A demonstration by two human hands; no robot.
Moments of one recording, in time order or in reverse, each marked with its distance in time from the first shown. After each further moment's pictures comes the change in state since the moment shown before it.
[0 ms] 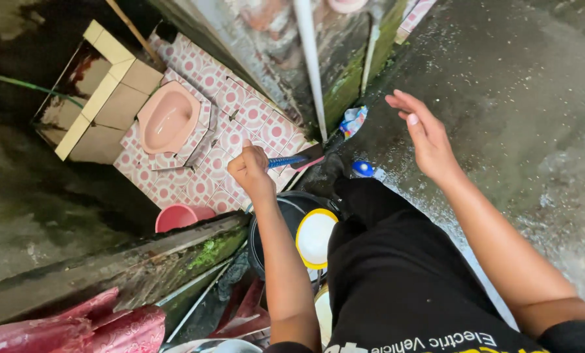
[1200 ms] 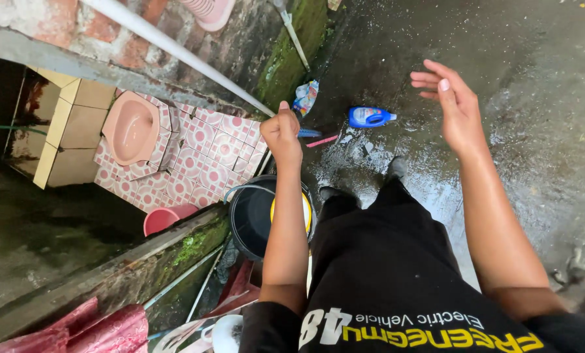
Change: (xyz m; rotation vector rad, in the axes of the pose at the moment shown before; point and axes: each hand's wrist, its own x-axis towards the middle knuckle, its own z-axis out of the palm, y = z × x) left_hand -0.093 -0.038 0.214 -0.023 -0.259 -0.313; right_hand -0.081 -0.001 -0.208 0.024 0.278 0.216
